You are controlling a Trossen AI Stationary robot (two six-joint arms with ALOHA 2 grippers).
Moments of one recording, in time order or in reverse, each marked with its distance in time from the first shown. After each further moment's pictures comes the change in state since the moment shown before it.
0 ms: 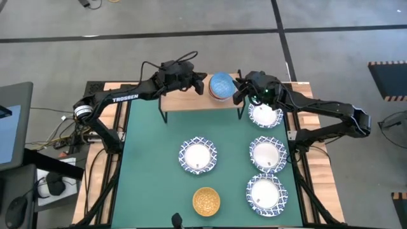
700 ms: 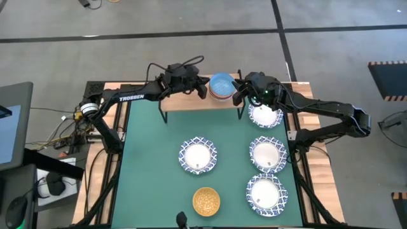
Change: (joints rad) left arm -0.007 0.073 -0.001 0.013 0.030 0.054; right arm 0.012 0.000 0.000 0.000 0.000 0.016
